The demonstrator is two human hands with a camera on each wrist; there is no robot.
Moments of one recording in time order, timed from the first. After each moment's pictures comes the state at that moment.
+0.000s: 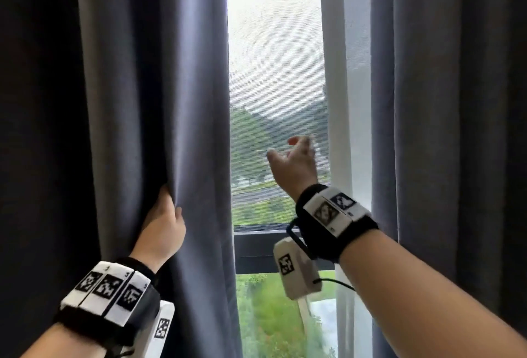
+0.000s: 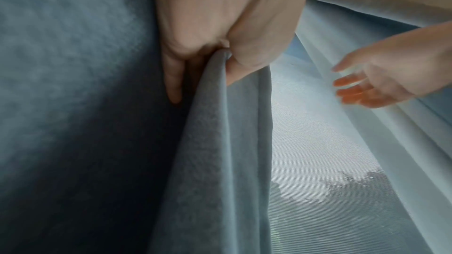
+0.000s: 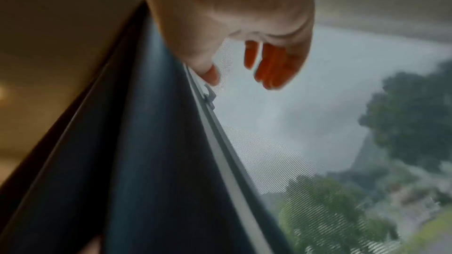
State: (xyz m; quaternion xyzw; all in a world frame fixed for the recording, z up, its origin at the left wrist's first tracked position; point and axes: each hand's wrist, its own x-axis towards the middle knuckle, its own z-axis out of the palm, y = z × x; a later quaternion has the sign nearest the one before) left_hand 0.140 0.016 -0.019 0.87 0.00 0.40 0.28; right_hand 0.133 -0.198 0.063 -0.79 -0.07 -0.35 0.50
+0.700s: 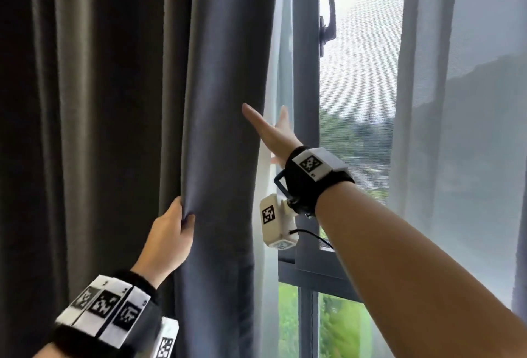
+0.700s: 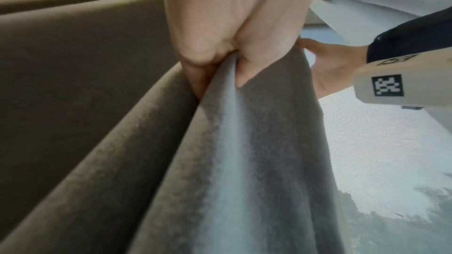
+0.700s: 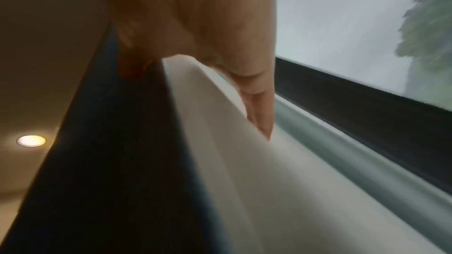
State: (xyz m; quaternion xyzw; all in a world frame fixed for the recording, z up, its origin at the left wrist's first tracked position) left_hand 0.068 0.130 -0.016 0.84 0.05 0.44 0.31; right_hand 0.157 -0.036 0.129 -0.69 -0.30 -0.03 0.66
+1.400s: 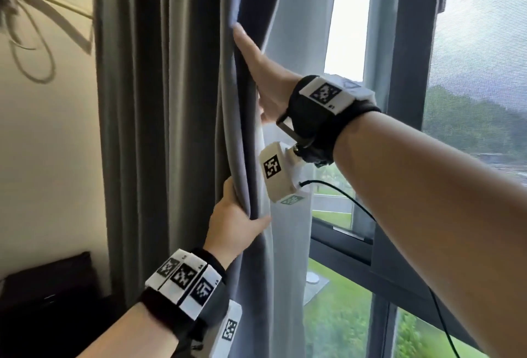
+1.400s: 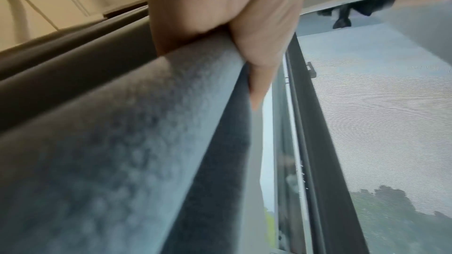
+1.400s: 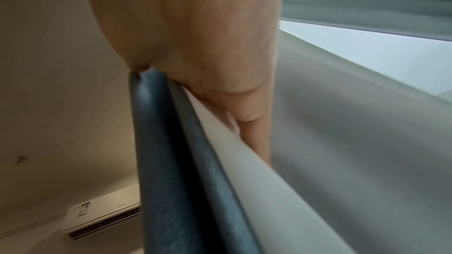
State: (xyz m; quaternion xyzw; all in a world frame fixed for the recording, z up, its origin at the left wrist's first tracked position) left_hand 0.052 0.110 -0.032 0.78 0.19 0.50 0.31; right_hand 0.087 0.034 0.179 -0.63 -0.54 0.14 0.55
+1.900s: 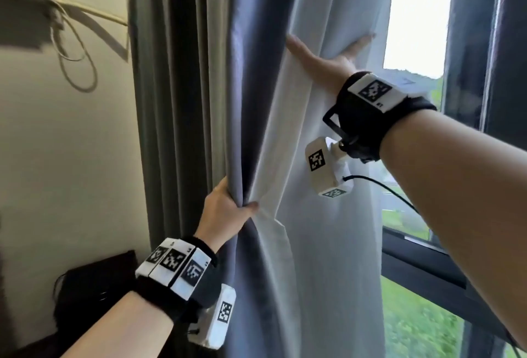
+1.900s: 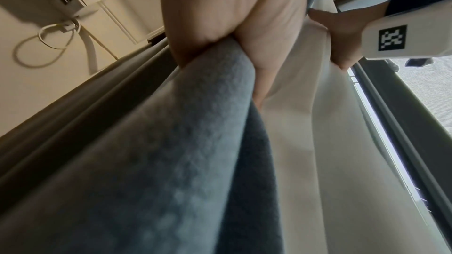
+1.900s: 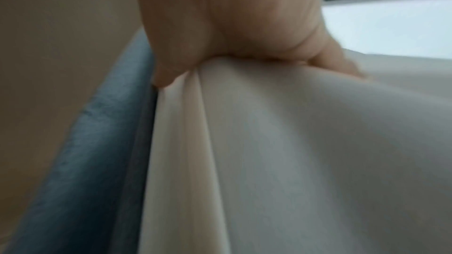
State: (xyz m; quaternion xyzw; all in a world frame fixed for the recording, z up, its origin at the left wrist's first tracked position) left_hand 0.017 0.236 -0.020 0.78 0.24 0.49 0.30; right_hand 0.144 0.107 0.175 -0.71 -0.33 -0.08 0.61
